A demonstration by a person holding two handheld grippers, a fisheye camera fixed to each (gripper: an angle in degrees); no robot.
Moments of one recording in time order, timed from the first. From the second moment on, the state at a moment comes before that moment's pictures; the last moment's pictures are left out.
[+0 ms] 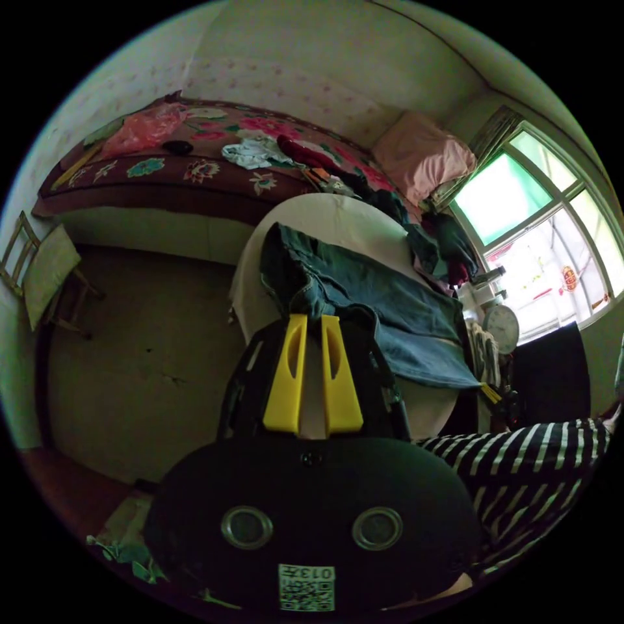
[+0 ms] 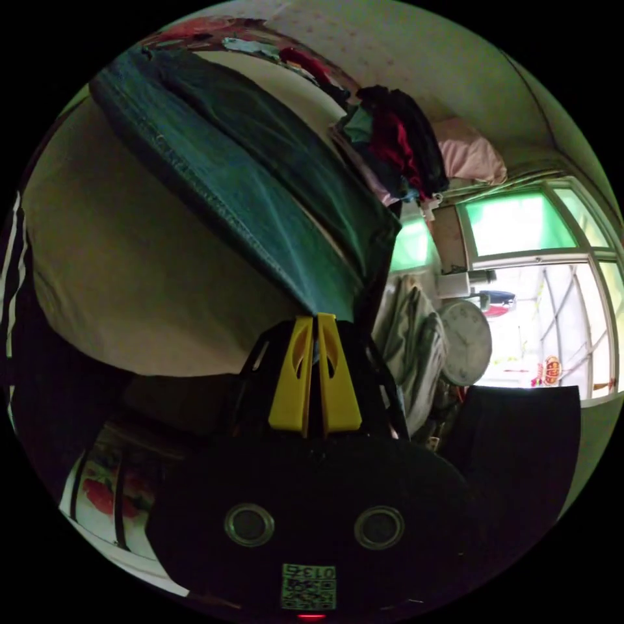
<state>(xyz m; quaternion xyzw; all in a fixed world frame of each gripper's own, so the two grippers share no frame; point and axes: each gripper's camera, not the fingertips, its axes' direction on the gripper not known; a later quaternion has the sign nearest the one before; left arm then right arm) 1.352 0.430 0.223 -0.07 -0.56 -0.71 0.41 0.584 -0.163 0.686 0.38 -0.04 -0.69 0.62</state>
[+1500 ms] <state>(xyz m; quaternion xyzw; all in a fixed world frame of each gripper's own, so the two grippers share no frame) 0.960 0.413 0.278 -0.32 -0.69 -0.58 0.30 0.251 -0.407 0.669 0.35 -0.09 -0.60 0.71</state>
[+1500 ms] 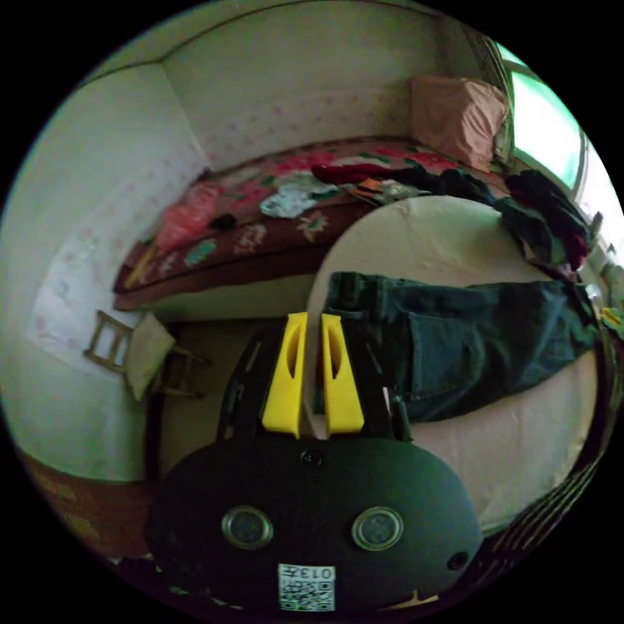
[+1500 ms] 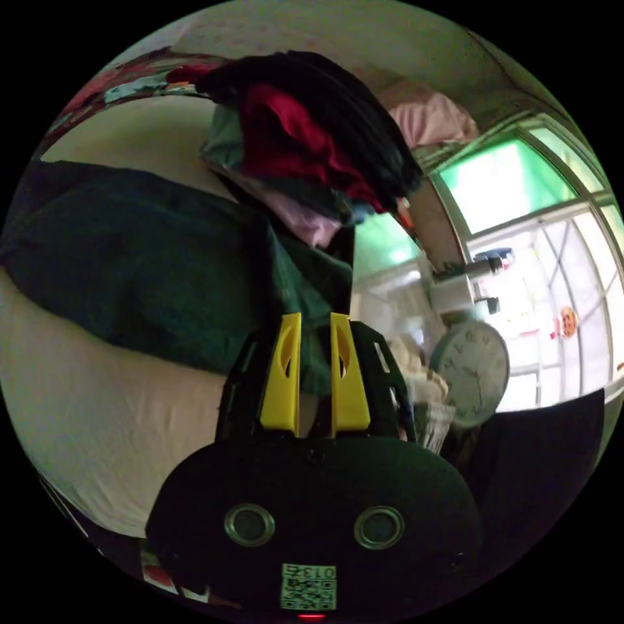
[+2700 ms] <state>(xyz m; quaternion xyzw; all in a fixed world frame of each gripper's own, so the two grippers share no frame) 0.520 0.415 0.685 -0.57 -0.32 -0.43 0.62 0.118 -0.523 0.741 0.33 -0.13 -0.64 0.68</state>
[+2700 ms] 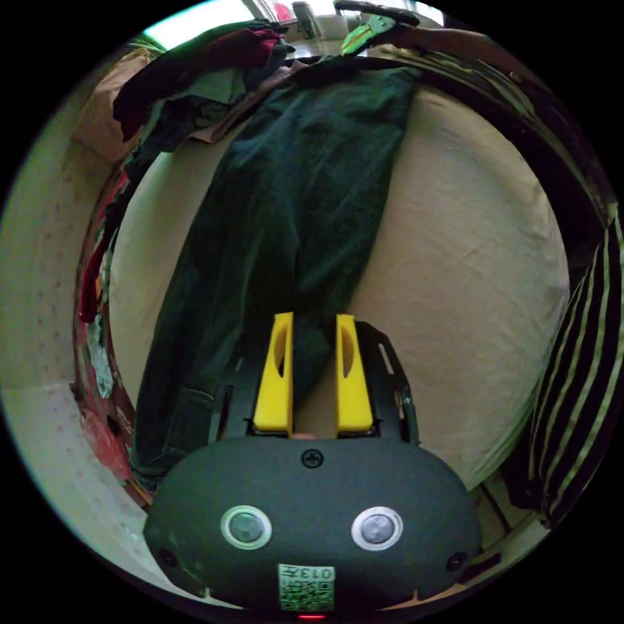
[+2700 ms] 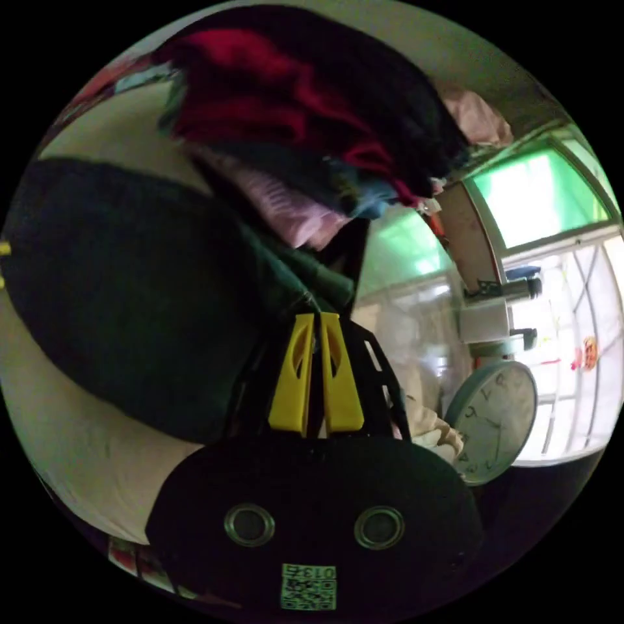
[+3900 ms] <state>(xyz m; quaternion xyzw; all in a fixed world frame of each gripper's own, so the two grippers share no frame) 0.598 0.333 0.603 -0.44 -0.45 -0.51 0.58 0.147 -0.399 0.734 0.29 -0.10 -0.76 0.57</state>
